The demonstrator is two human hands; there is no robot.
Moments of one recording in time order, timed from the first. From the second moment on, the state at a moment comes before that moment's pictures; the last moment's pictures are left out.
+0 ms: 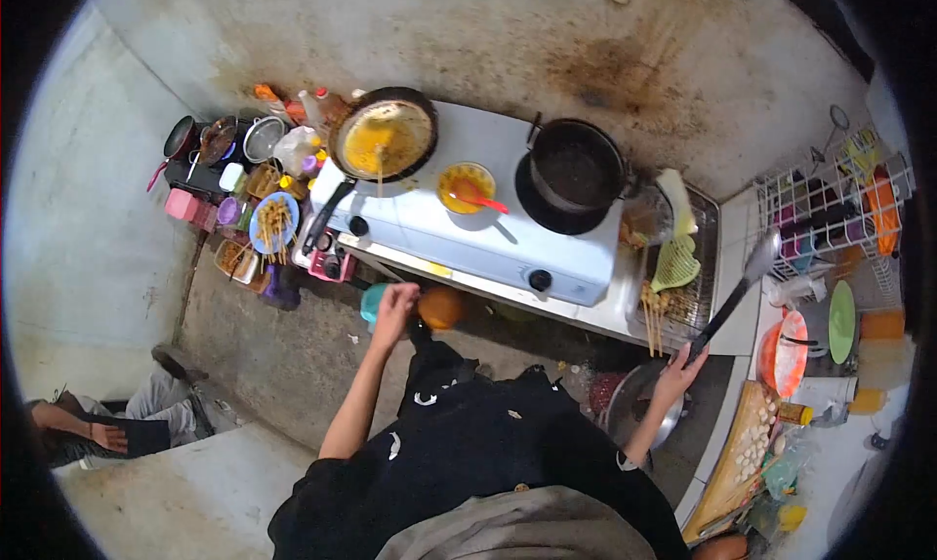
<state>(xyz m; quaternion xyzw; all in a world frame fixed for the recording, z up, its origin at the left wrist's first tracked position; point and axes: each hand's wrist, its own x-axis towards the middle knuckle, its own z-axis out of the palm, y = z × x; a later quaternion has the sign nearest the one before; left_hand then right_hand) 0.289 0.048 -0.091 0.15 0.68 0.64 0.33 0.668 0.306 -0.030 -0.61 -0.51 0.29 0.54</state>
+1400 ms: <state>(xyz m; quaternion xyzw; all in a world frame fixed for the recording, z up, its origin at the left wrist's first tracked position) 0.099 0.044 -0.165 0.06 0.84 0.51 0.19 0.305 0.220 0.014 -0.44 -0.66 0.59 0.12</state>
